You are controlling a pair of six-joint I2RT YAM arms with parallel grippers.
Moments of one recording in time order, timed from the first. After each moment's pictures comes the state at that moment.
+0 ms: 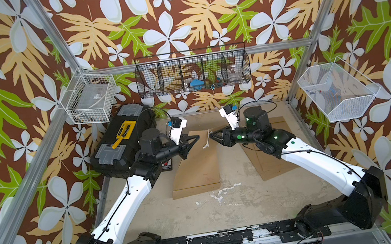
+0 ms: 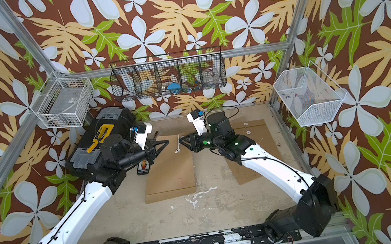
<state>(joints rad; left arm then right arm) -0.36 1.21 1.02 -0.02 0.70 -0.11 0.57 1.42 1.25 -0.20 -0.48 0.43</state>
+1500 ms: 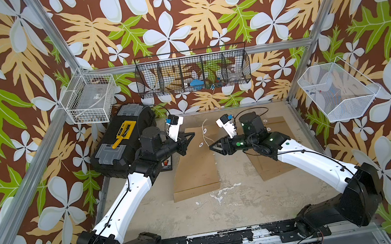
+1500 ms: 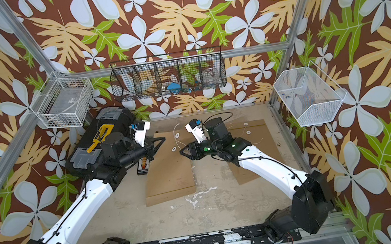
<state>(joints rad) -0.35 1.24 1.04 -0.06 0.57 -0.12 0.57 1.43 1.20 -0.31 -0.48 0.37</state>
